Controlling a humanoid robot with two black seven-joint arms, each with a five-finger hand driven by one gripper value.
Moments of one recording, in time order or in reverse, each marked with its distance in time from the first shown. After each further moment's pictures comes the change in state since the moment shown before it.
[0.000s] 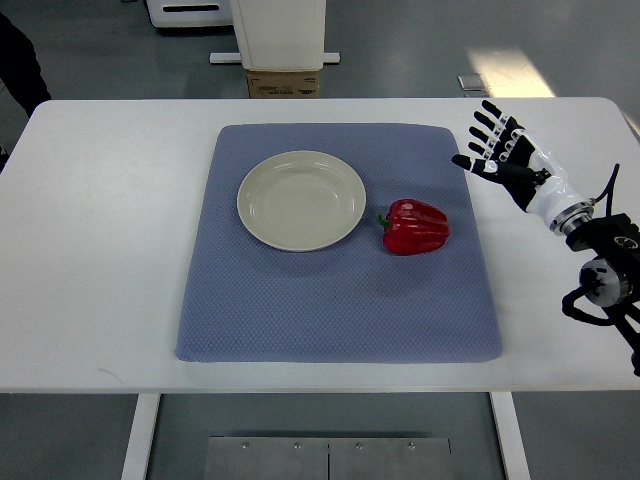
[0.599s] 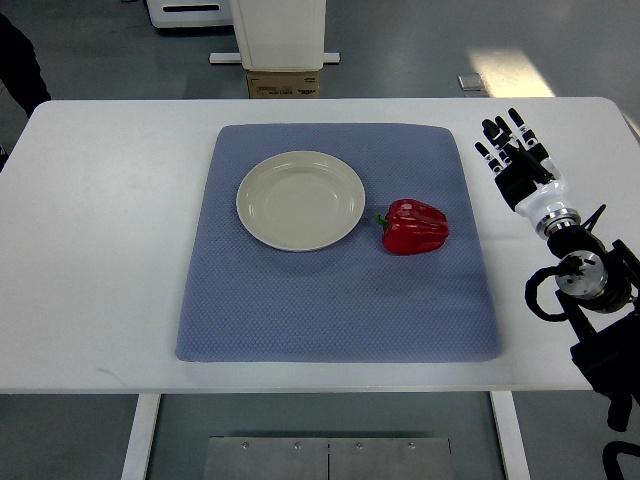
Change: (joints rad) left arm 0.000 0.000 0.000 0.000 0.000 0.000 0.000; right arm -0.115 0.262 0.521 -0.032 0.120 -0.021 -0.214
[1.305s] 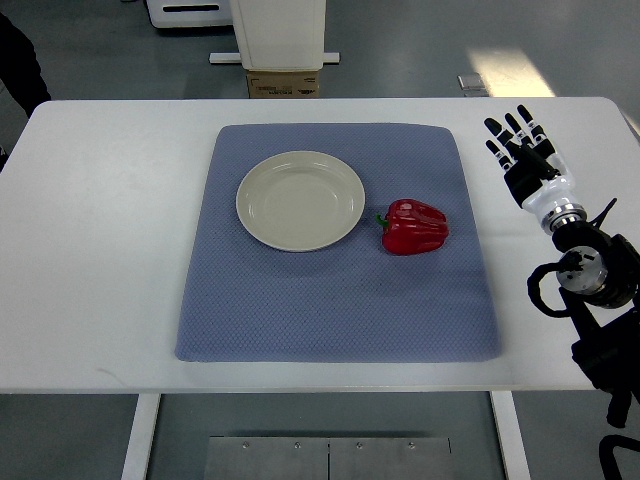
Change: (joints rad) left arm -0.001 0.000 0.000 0.000 0.000 0.000 0.000; right arm 0.008 0.021 0.053 -0.011 -0.123 -0.061 0.000
